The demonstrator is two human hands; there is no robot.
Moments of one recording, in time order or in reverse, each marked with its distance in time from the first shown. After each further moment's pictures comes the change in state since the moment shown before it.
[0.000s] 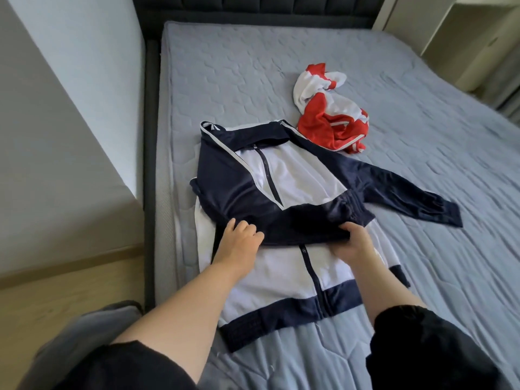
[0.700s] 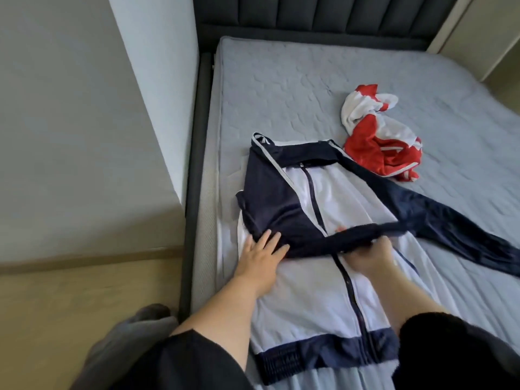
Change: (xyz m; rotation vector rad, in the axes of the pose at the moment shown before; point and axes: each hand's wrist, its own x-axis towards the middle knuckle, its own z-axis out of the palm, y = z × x) left_hand -0.003 -0.043 0.022 -0.107 -0.240 -0.104; right_hand 0.031 0.021 0.078 0.180 0.005 0.171
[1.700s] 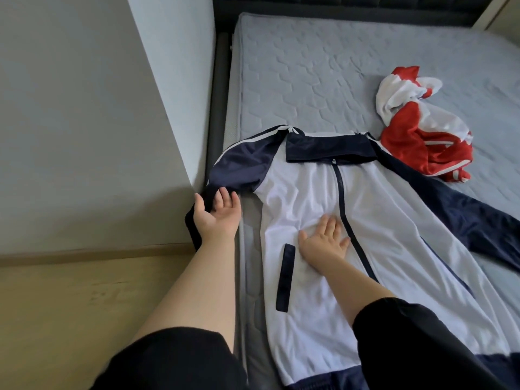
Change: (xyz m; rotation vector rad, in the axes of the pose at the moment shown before) left_hand 0.034 -0.133 -0.056 2.727 -0.825 0.559; right_hand 0.054 0.127 0.065 -2.118 0.169 -0.655
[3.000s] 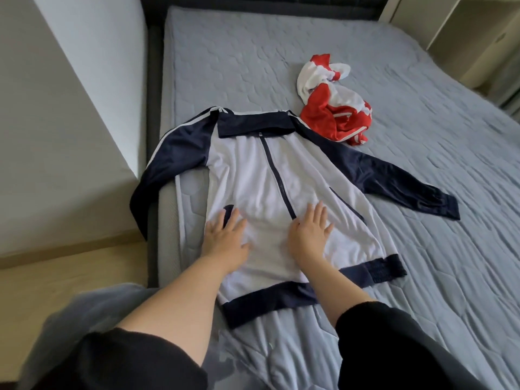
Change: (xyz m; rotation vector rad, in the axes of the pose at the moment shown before) left_hand -0.100 -0.087 -0.119 -2.982 0.700 -0.422; right_hand -0.100 0.123 -0.027 0.208 0.313 0.047
